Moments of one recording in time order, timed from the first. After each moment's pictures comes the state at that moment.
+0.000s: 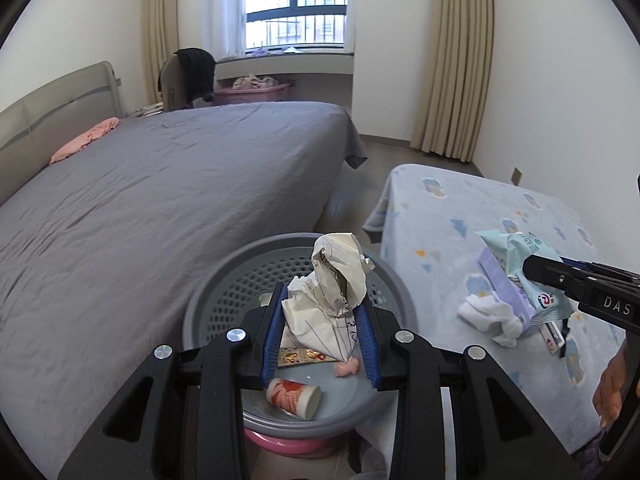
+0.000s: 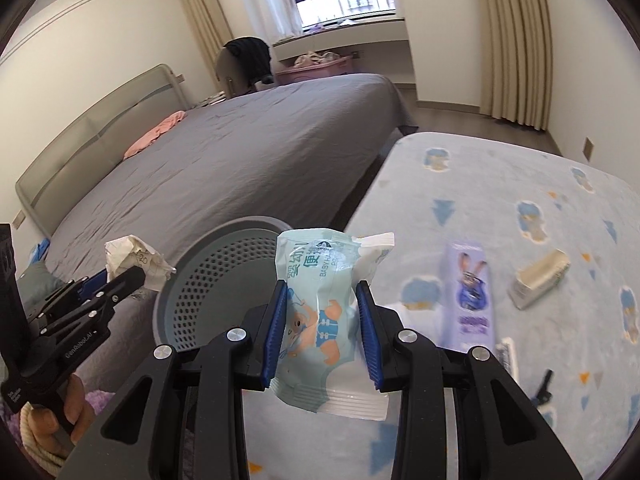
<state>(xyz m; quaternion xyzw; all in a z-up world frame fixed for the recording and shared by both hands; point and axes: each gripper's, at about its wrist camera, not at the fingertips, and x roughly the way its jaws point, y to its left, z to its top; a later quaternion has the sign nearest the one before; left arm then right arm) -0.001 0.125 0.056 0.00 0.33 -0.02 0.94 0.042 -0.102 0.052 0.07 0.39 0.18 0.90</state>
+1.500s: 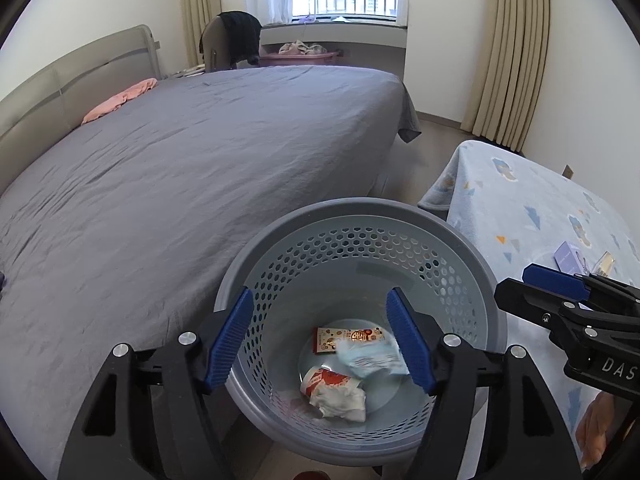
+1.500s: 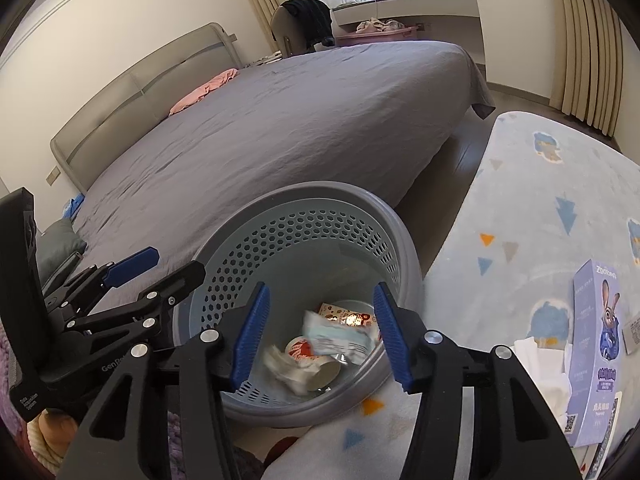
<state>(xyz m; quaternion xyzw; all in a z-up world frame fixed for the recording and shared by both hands) 0.037 0.165 0.003 -0.02 0.38 0.06 0.92 0.097 -0.017 -0.002 0.04 0.43 0.28 0.86</state>
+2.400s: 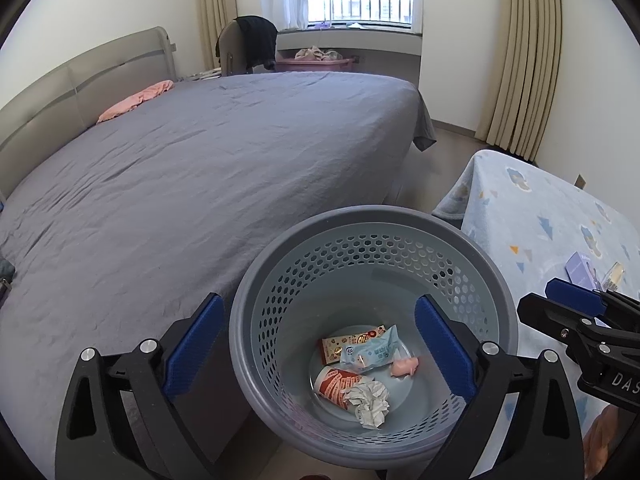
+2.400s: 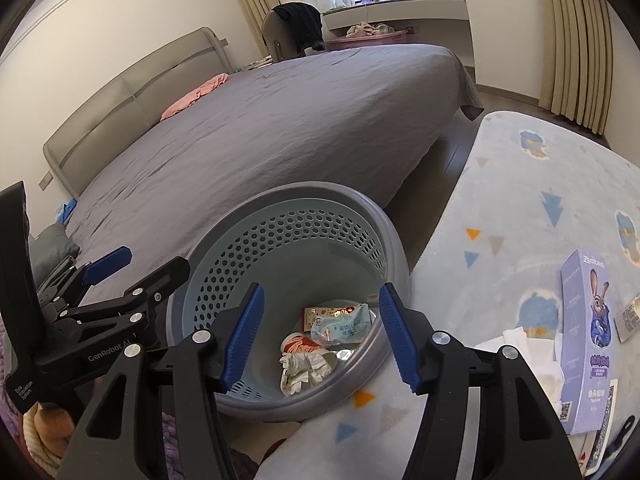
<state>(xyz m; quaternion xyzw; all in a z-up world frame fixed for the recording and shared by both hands) 0.033 0.172 0.005 -0.02 0.37 0.09 0.92 0.088 -0.024 -0.001 0.04 0.42 0.26 0.87</state>
